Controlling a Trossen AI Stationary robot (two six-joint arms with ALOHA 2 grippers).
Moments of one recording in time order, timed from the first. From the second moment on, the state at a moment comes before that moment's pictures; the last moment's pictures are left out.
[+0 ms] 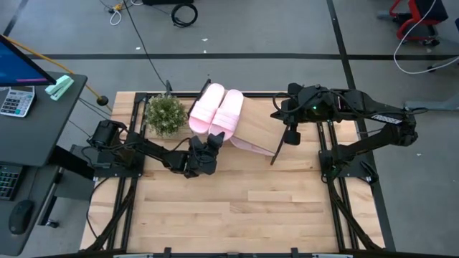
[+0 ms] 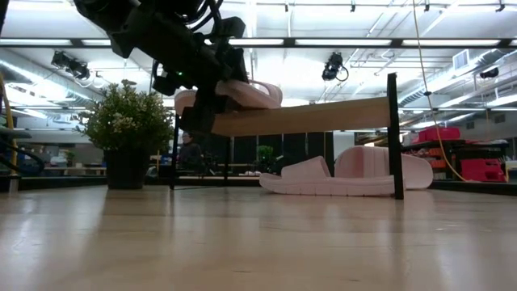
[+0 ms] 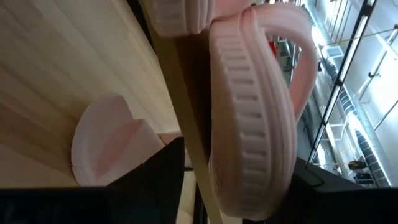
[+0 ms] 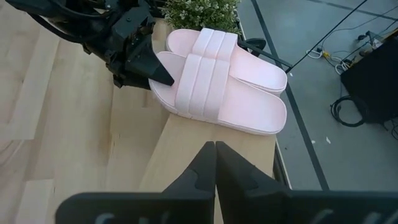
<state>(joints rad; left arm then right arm) -0.21 1.73 0.87 0.40 -1.17 -1.88 -0.09 1.23 1.54 -0.99 0.20 -0.15</state>
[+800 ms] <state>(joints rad) -0.20 1.74 0.87 0.41 -1.16 -1.89 -0.09 1.23 1.54 -0.99 0.20 -0.15</state>
